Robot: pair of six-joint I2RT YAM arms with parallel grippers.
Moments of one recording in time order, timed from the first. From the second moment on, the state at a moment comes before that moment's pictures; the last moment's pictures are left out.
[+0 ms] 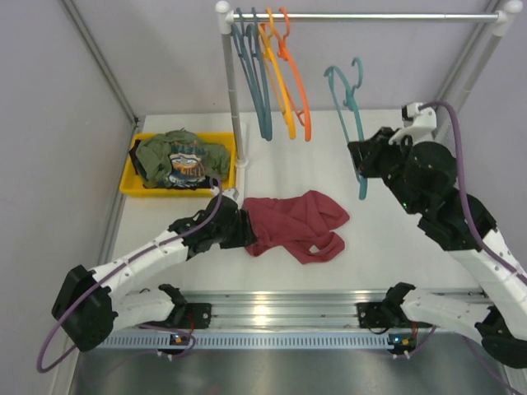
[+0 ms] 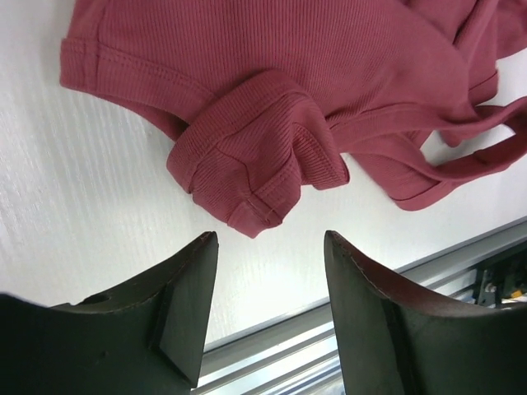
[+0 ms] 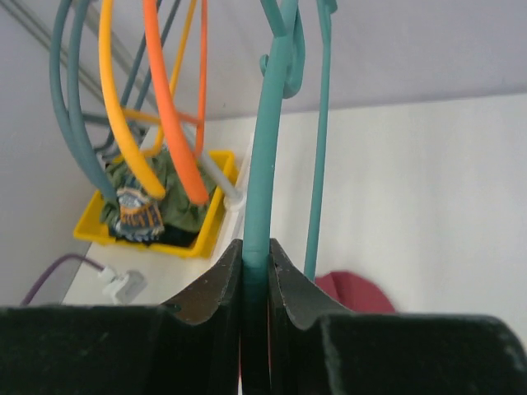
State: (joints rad) left arm -0.68 1.11 0.68 -0.43 0.03 -0.76; right arm 0.74 1.02 1.48 -0.54 0.46 0.38
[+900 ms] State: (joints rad) left arm -0.78 1.27 0.64 -0.31 -0.20 -0.79; right arm 0.74 0.49 0.91 -0.86 -0.27 0.72
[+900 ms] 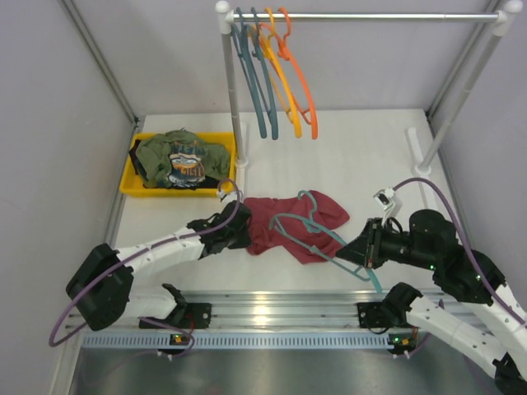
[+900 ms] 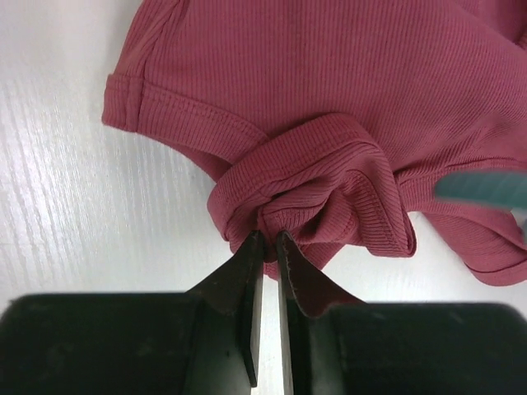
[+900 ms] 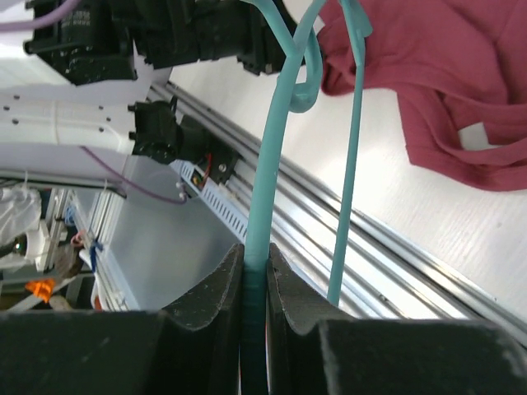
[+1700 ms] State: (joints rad) left arm -0.78 1.26 0.80 -0.43 -0.18 -0.72; right arm 0.74 0.53 0.79 -0.75 -0.41 0.73
